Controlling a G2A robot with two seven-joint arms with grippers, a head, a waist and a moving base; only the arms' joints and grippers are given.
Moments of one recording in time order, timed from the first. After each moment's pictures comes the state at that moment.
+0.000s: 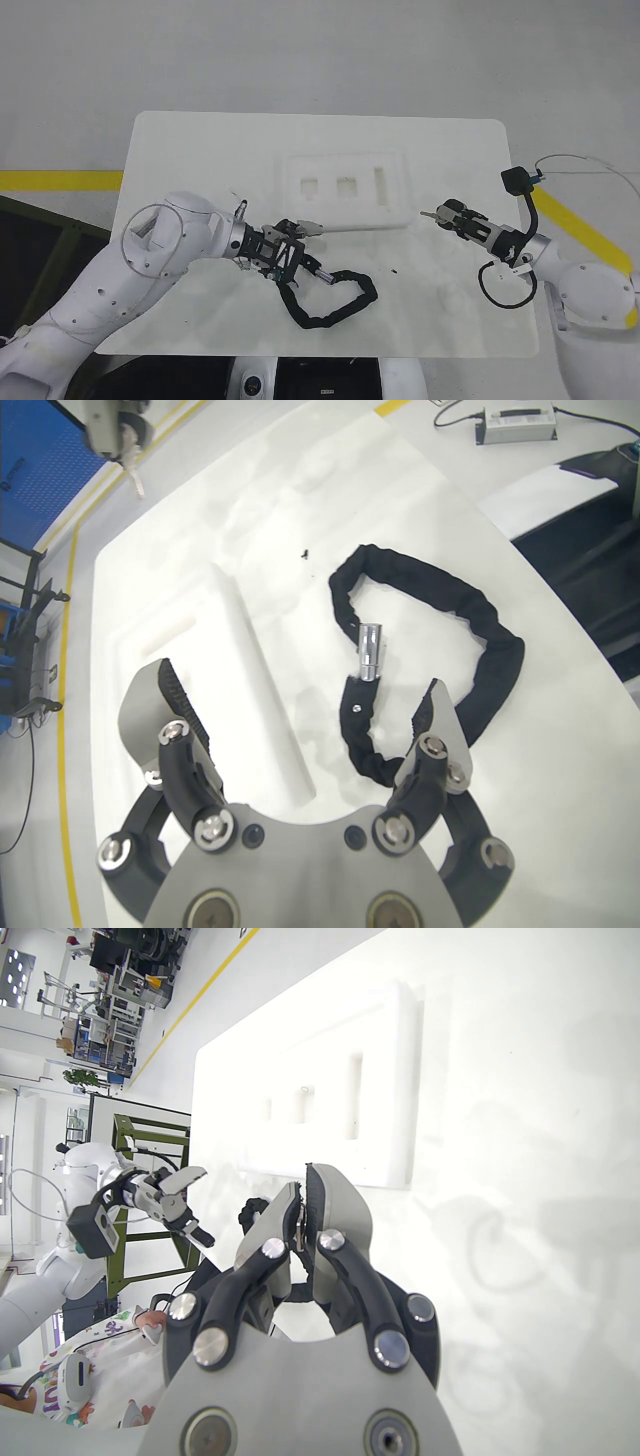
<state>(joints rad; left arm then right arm) 0.84 -0.80 -0.76 -1.72 1.90 -1.01 0.46 -1.49 -1.10 1.72 -2.03 -0.23 0.04 0.98</state>
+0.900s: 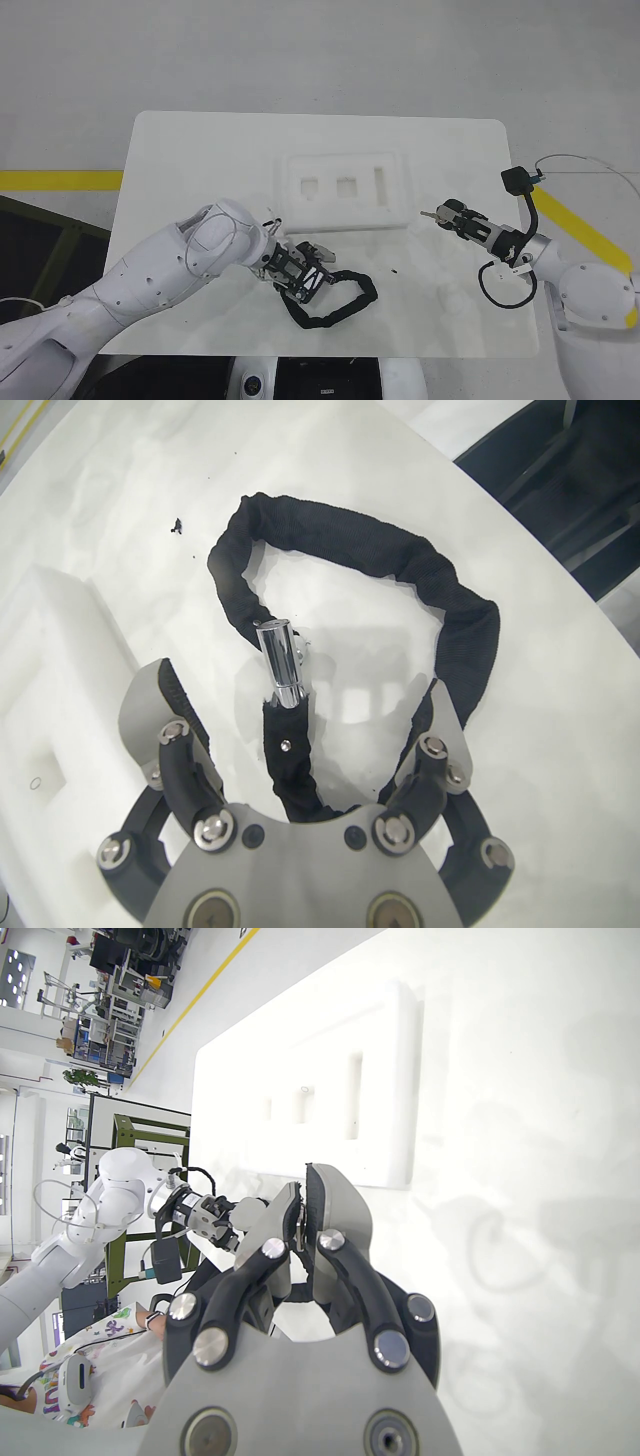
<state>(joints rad) 0.63 -0.89 -0.43 -1.56 1.97 -1.01 0.45 -1.49 -1.10 1.72 -2.03 -0.23 0.04 0.98</state>
